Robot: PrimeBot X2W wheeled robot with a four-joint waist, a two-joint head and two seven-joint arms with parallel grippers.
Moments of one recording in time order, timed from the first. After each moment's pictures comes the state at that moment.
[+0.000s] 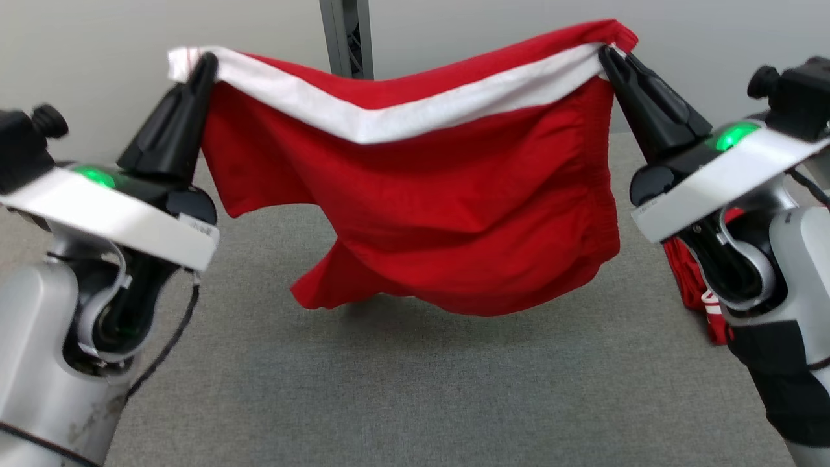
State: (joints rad) left arm -0.48 0.39 -0.28 -0.15 -0.88 0.05 0.09; right arm -0.64 -0.27 0.33 0.08 0.67 0.13 0.10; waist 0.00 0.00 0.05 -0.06
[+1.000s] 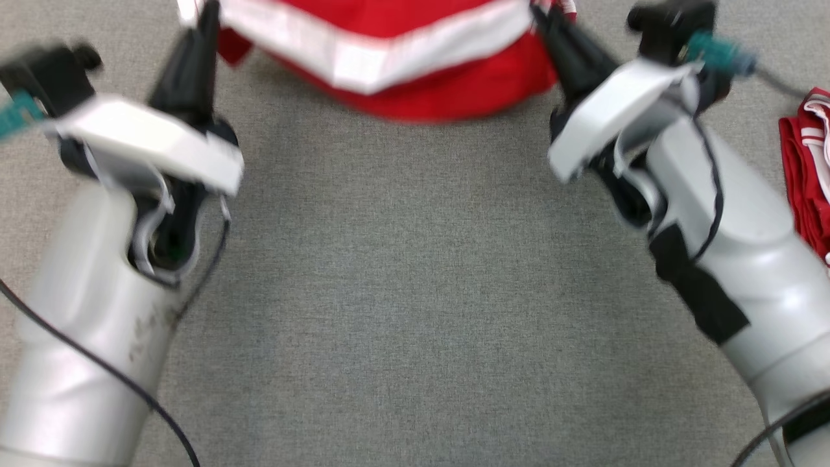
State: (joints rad) left arm -0.77 0.25 -0.33 0.41 -0.86 -0.08 -0.09; right arm -1.09 -0.14 0.71 0.82 0.67 0.13 -0.21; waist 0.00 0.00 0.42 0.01
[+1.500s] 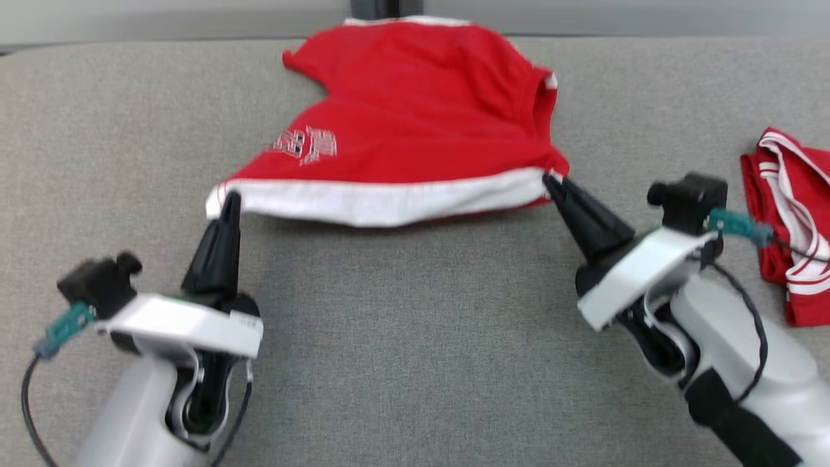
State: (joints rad) left arm -0.35 0.23 -0.31 0.28 -0.89 -0.08 -0.24; right arm -0.71 -0.33 0.81 0.50 0.89 0.13 -0.26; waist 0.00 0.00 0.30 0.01
